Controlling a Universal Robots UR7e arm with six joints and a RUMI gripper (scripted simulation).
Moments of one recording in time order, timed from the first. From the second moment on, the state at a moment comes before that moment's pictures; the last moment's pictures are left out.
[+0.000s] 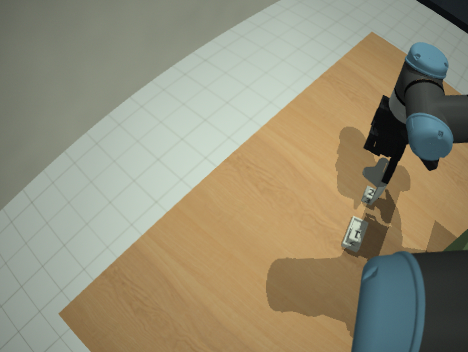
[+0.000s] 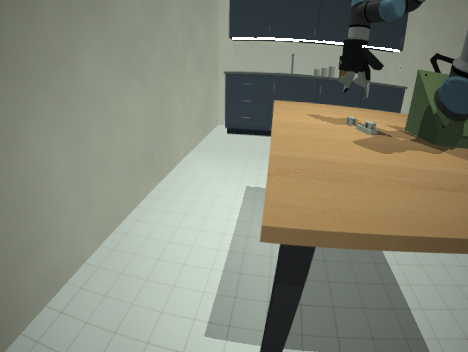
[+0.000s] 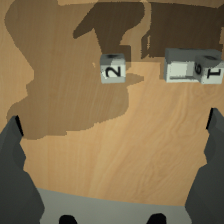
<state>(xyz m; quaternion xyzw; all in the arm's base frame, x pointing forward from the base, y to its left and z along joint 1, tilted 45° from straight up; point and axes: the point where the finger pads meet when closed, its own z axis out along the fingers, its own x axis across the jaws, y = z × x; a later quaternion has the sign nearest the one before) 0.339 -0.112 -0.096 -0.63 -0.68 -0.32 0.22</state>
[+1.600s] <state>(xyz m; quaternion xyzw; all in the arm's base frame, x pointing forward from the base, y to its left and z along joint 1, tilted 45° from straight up) 0.336 -0.104 -0.099 -0.88 -0.26 -0.16 0.35</state>
